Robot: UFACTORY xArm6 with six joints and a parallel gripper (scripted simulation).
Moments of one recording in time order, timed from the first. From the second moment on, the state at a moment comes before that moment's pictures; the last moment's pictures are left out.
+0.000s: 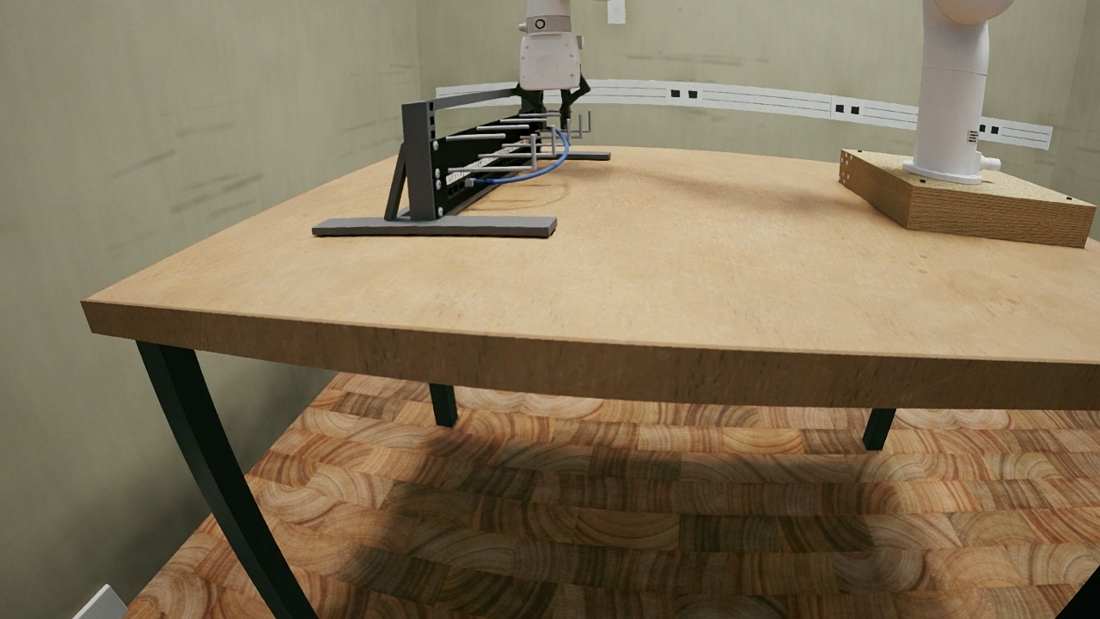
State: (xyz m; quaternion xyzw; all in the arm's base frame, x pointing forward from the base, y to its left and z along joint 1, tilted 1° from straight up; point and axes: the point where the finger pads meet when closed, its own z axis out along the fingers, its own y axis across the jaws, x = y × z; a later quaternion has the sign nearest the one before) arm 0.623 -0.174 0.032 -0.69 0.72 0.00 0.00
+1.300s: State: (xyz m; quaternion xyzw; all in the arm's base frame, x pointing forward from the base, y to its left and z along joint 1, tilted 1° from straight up) arm 0.623 -0.175 0.107 -0.69 0.72 0.00 0.00
